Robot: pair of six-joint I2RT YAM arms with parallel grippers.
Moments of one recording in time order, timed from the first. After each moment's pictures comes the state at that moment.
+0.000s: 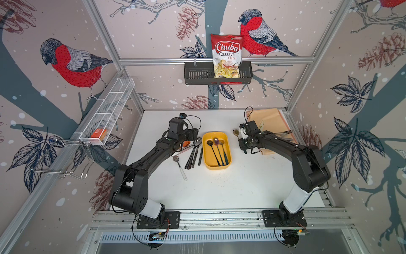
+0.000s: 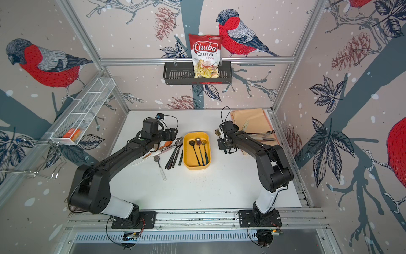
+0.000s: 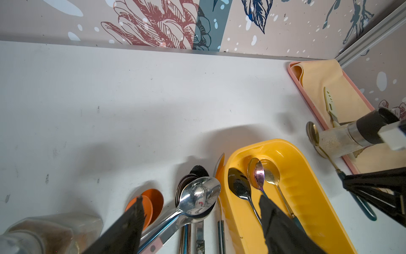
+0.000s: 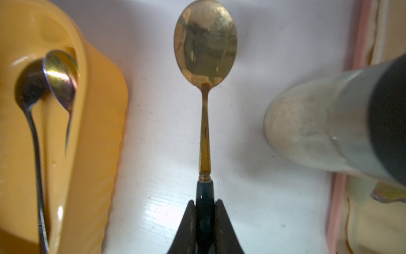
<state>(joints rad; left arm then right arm) -0.30 1.50 0.99 -0.10 0.13 -0.25 0.46 1.74 1.17 -0.49 -0.01 0.12</state>
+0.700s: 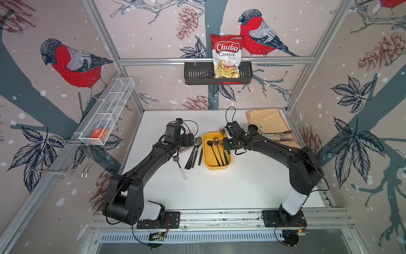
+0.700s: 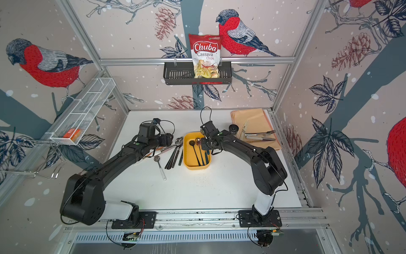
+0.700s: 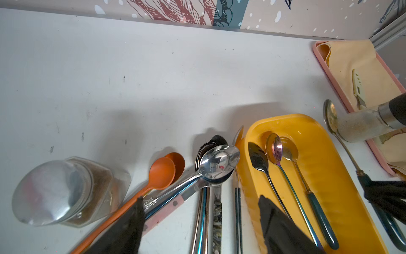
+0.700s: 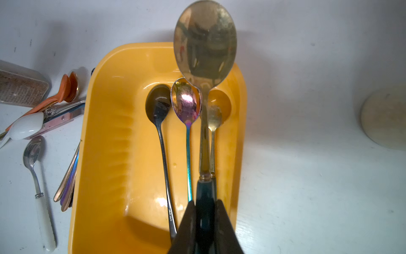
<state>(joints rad) -0.29 1.38 0.92 -0.22 0.06 -0.24 0.71 1.78 1.30 -0.53 0.04 0.45</state>
